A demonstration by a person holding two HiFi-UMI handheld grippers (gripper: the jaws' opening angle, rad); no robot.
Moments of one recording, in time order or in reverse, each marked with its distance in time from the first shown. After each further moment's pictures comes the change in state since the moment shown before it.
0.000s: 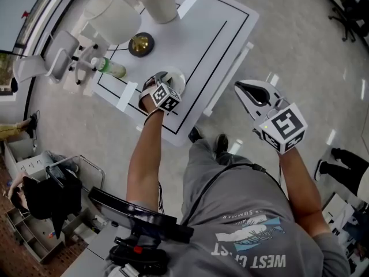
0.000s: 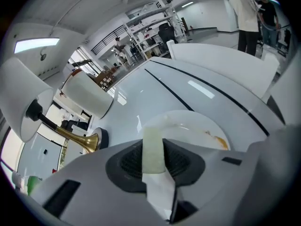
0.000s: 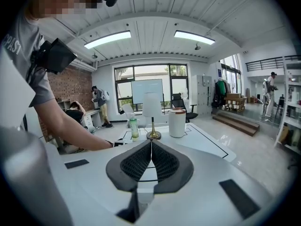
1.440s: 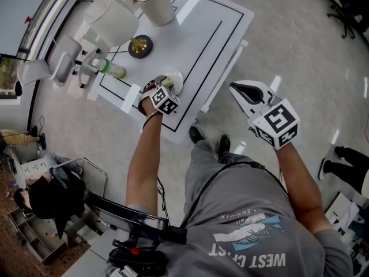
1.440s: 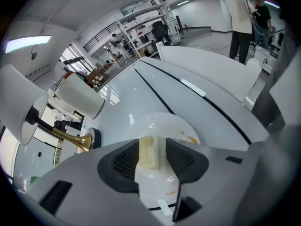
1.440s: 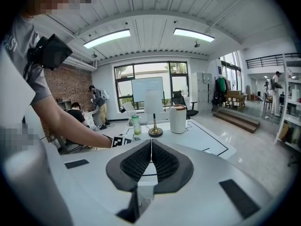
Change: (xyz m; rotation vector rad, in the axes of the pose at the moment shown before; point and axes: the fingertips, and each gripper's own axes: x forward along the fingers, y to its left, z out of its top) left arm -0.025 -0.030 0.002 0.042 0.034 -0.089; right arm -0.017 0.010 -0.015 0.015 0.025 0.010
